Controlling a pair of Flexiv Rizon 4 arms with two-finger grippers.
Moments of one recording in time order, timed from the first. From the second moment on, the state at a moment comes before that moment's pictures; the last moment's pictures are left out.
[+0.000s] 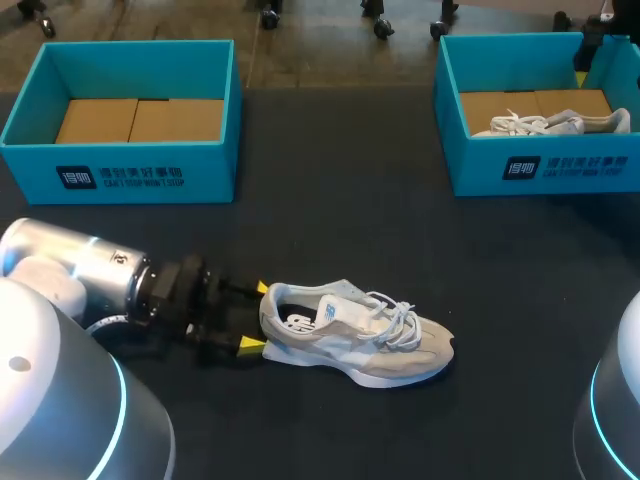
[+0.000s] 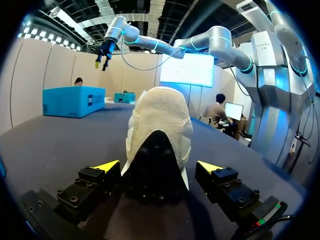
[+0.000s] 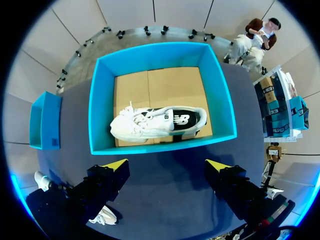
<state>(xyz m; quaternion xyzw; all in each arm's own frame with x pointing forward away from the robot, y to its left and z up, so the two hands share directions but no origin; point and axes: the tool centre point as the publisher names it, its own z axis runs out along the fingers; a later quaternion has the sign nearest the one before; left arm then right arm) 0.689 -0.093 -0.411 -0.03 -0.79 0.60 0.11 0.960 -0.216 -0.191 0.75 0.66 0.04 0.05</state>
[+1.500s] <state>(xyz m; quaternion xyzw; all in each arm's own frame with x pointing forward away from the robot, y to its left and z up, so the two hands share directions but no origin) 0.685 -0.142 -0.419 -0.03 -0.78 0.62 0.09 0.960 -0.216 -0.191 0.75 0.66 0.04 0.05</state>
